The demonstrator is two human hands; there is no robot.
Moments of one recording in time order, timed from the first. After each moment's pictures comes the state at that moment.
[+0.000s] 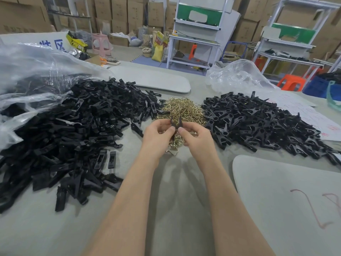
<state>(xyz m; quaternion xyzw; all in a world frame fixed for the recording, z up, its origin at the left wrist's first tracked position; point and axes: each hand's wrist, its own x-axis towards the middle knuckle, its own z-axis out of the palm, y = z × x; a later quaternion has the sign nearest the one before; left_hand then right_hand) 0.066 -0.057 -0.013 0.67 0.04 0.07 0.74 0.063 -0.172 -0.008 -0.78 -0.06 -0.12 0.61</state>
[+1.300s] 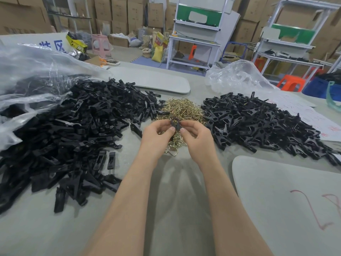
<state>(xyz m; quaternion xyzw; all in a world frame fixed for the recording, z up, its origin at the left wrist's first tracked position) 0.064 -0.055 -0.012 0.68 0.02 0.08 0.73 0.064 -0.171 -0.008 -0.78 -0.09 -0.15 0.61</state>
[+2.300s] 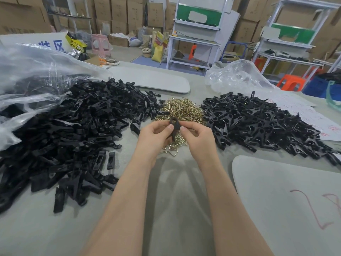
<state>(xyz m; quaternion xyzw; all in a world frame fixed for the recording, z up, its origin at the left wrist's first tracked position) 0.065 -0.051 -0.013 0.60 0.03 0.04 0.80 0.061 -0.173 -0.004 -0.78 -0.06 -0.14 0.60</state>
